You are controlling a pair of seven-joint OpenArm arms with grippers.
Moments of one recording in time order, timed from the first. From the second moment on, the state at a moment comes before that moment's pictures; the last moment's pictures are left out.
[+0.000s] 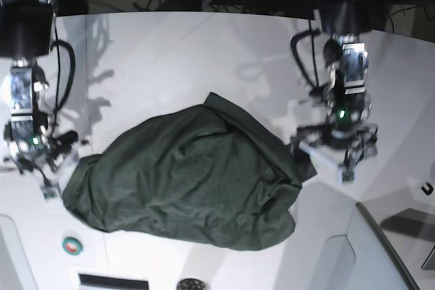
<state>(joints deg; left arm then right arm) -2.9 -7.9 -9.3 74.7 0.3 -1.4 24.3 9.7 13.2 5.2 75.2 -6.6 11.9 -48.0</state>
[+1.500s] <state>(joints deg) 23.0 -12.8 -17.5 88.2 -29.8 -9.0 25.6 25.9 10.2 21.7 31.9 16.8 20.3 -31.5</state>
